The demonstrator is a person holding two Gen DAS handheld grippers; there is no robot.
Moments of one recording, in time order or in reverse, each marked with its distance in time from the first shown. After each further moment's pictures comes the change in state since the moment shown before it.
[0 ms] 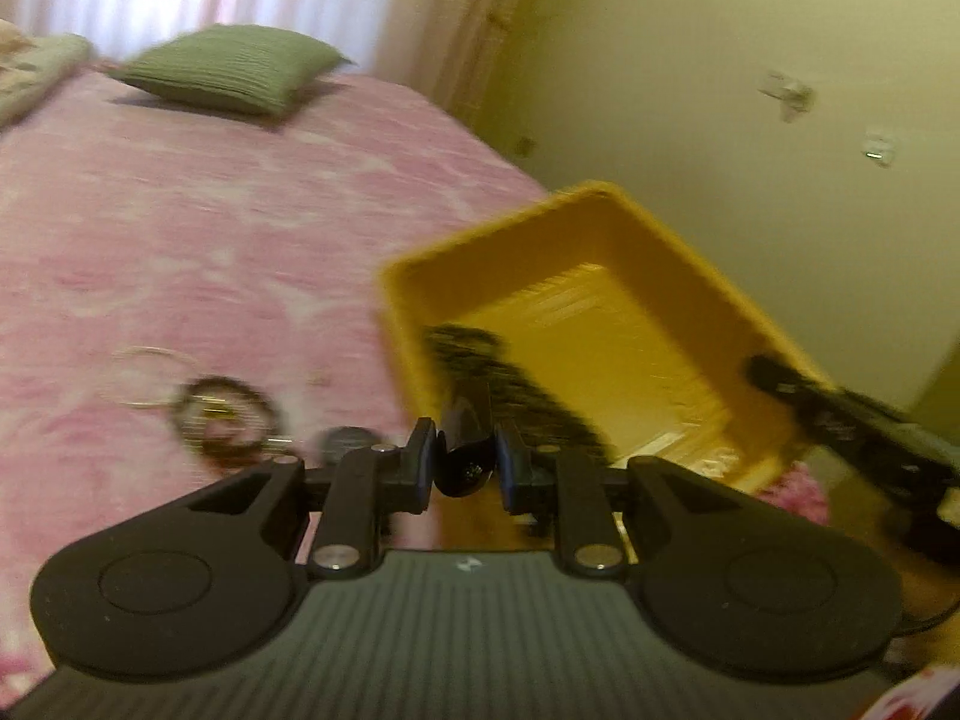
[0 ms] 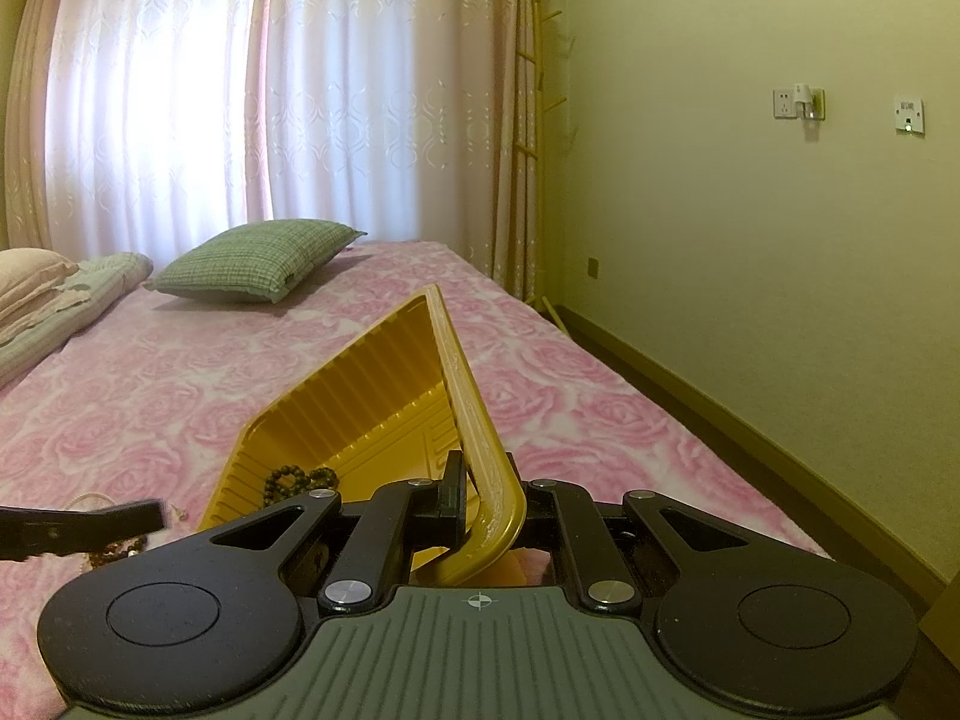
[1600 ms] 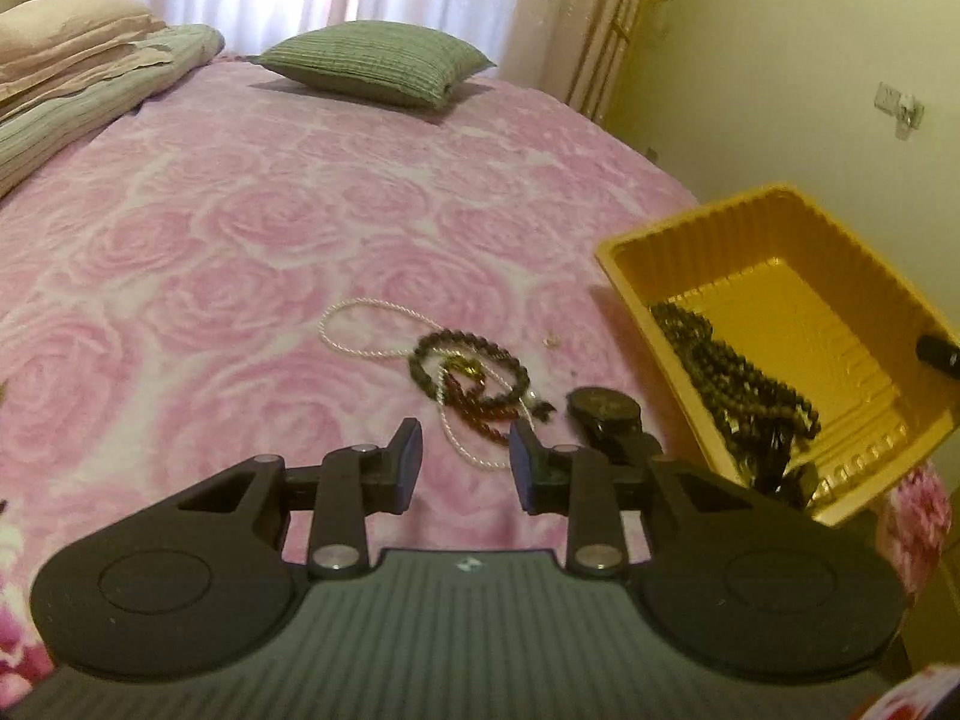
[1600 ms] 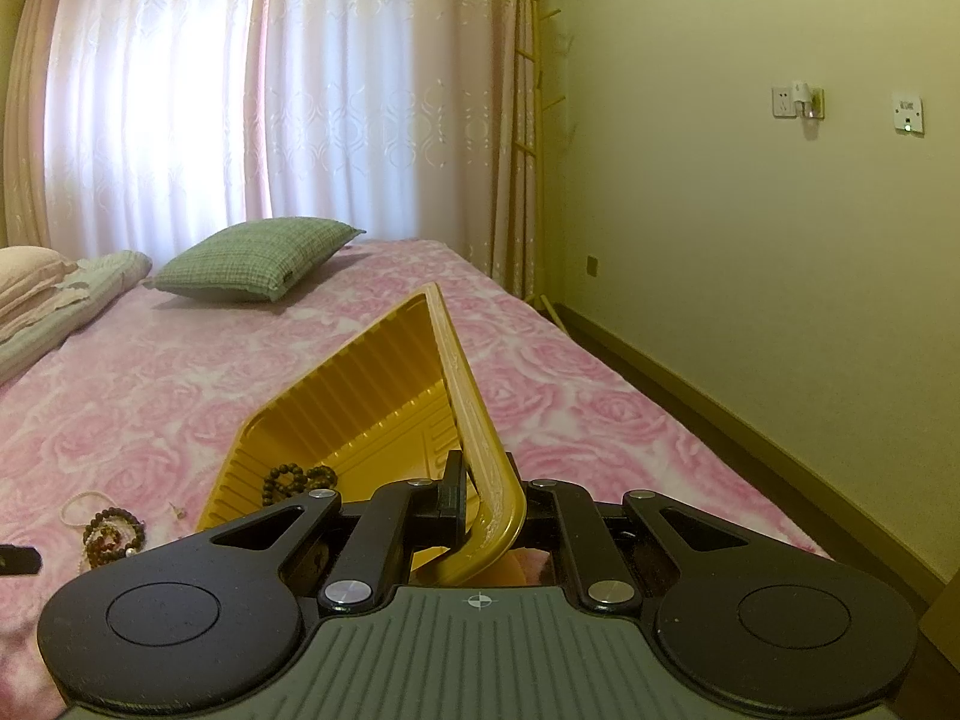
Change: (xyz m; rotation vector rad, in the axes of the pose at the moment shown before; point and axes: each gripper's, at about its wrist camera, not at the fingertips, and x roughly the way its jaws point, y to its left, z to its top) left arm -0.020 0.084 -0.035 -0.057 -0.030 0.273; right arm 0.001 0.003 0.000 -0.004 0.003 -0.004
